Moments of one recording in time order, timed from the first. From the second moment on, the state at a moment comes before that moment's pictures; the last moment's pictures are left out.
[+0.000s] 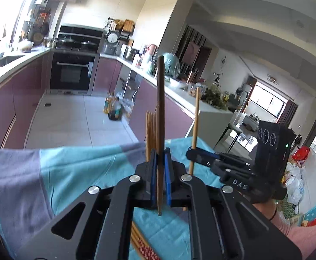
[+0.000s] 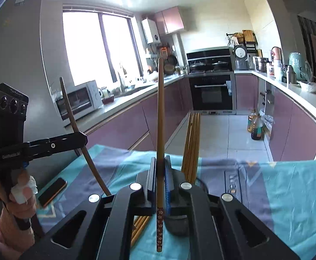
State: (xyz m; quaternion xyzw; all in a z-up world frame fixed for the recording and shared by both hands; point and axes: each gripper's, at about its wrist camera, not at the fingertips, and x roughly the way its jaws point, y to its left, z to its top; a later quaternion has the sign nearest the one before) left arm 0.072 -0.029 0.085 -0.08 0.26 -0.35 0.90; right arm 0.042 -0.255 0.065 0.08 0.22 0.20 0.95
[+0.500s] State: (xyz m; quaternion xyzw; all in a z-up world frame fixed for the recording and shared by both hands) left arm 0.082 -0.076 0.107 -0.02 0.24 -0.33 0.91; right arm 0.075 -0.259 0.076 0.07 0.19 0.17 0.97
